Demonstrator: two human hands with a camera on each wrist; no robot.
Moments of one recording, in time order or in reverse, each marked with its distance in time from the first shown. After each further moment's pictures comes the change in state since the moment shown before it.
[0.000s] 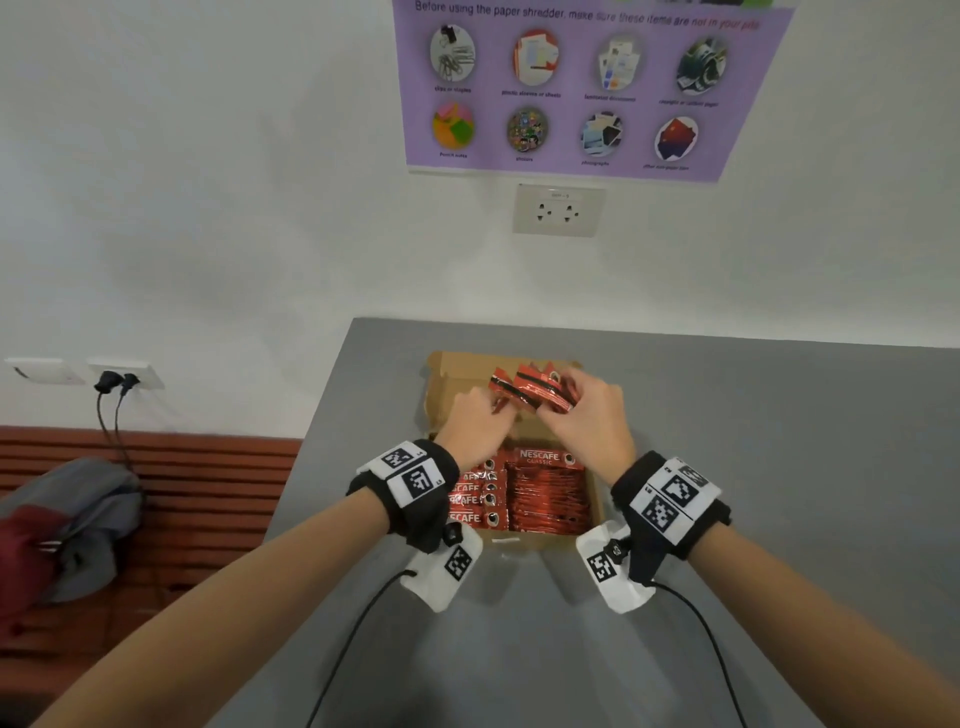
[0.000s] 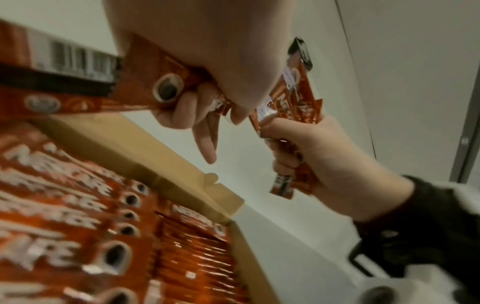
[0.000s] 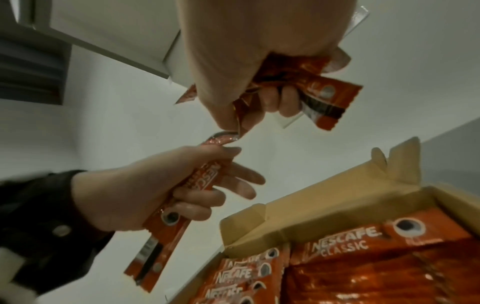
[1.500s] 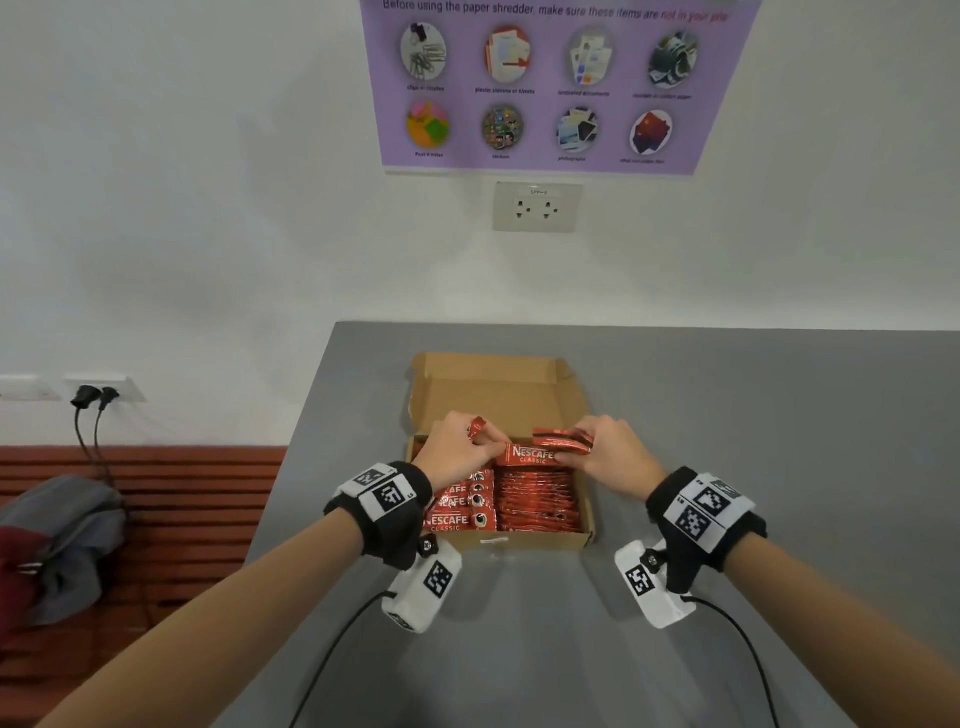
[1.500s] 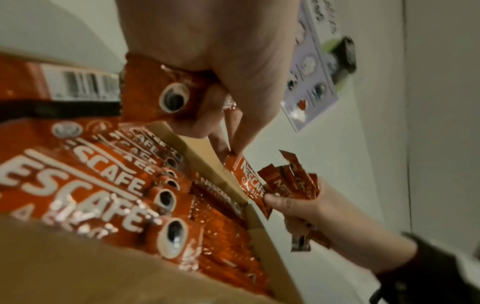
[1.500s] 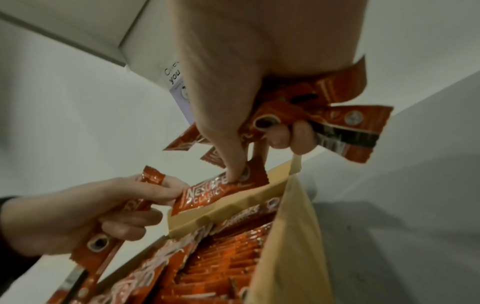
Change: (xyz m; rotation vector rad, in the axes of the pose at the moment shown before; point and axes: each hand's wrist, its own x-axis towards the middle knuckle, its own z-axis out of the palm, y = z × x) left_hand -0.006 -0.024 0.008 -0.044 -0.131 -0.019; right_hand -0.014 0.056 -0.019 -0.176 -0.405 0.168
